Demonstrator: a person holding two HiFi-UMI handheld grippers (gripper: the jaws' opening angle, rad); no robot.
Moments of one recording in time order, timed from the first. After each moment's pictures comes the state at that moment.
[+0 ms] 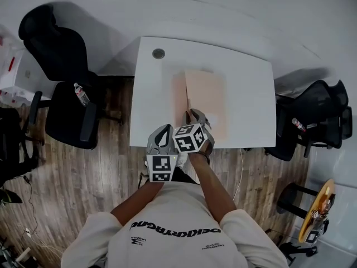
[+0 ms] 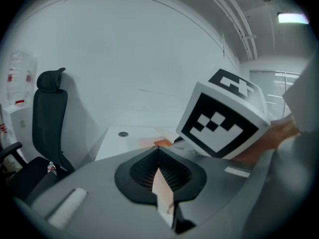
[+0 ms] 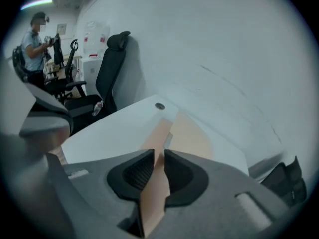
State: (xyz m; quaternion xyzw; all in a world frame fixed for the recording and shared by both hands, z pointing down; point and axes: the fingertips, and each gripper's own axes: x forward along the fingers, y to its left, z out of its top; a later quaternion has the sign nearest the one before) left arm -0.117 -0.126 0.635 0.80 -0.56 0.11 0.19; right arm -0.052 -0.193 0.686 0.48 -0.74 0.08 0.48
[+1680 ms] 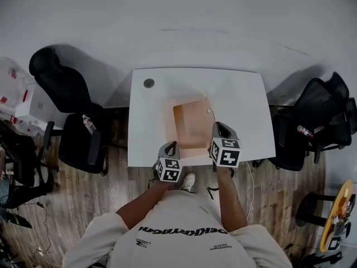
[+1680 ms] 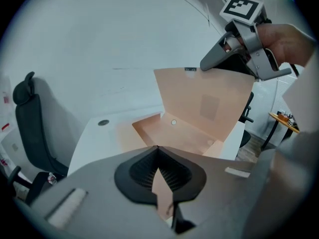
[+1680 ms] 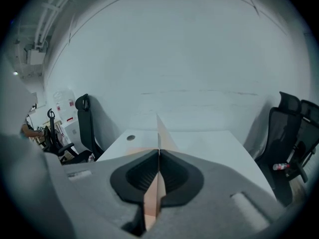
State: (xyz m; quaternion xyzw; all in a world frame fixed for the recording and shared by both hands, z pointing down) left arm -0.023 -0.140 0.717 0.81 -0.51 0.25 0.18; right arm 0.121 -0.205 0.570 0.59 -0.74 0.21 0.22
